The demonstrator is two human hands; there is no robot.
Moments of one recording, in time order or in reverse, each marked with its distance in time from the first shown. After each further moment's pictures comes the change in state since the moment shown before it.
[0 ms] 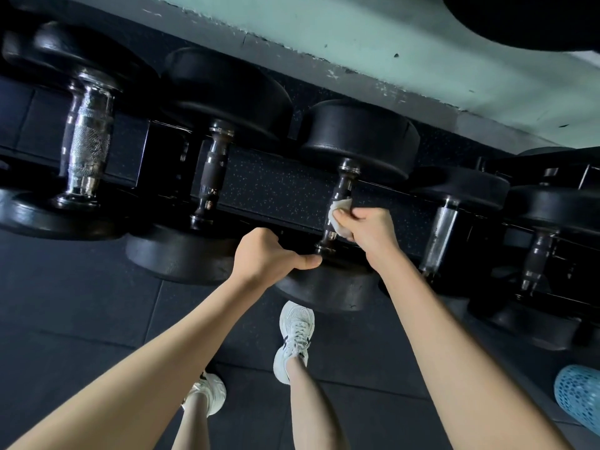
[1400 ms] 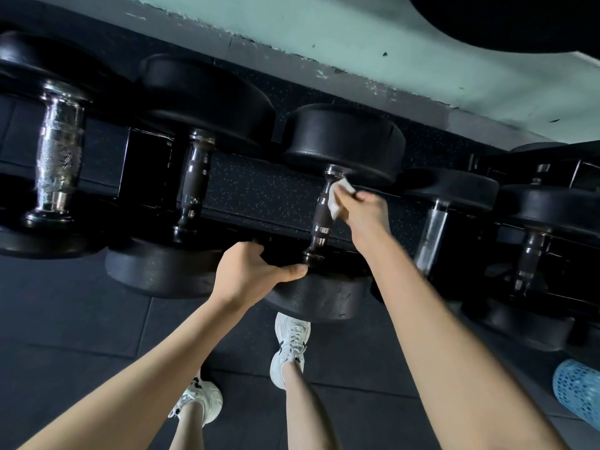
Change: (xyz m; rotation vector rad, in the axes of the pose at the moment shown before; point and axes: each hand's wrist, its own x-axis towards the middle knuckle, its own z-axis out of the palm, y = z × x) left_hand -0.004 -0.006 0.001 0.015 0.006 0.061; right_hand 0.022 -0.025 -0.006 0.445 0.116 0.156
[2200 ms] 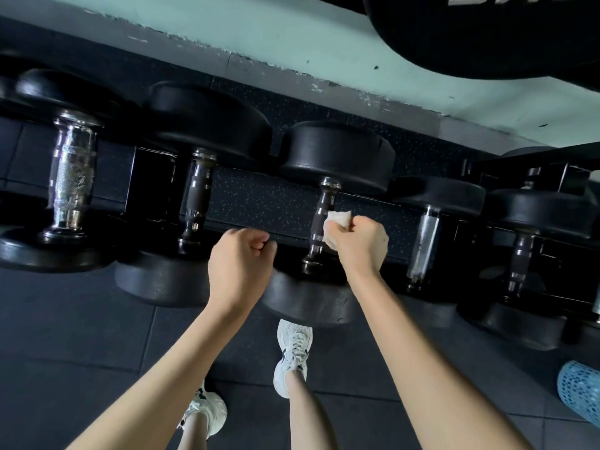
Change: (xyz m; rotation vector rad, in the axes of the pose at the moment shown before) left_hand -0.008 0.026 -0.015 0.117 0.341 0.101; right_hand -0.045 0.013 0.005 -0.675 0.346 -0.286
